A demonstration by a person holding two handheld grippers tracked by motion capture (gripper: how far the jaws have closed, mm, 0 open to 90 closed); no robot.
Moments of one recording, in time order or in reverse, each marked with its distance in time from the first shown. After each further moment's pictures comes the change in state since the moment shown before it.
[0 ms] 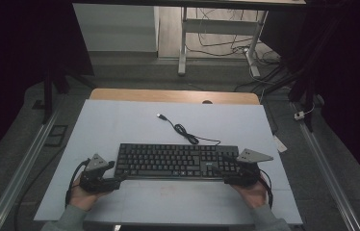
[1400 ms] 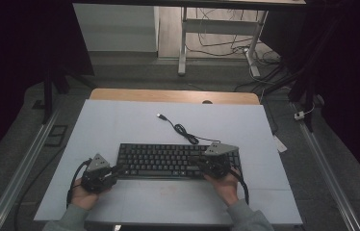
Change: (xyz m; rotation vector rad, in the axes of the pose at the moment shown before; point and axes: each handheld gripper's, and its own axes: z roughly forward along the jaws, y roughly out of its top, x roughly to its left) left arm -0.002 0.001 0.002 -0.015 -0.012 0.026; right arm 0.038 0.034 0.067 0.046 0.095 -0.053
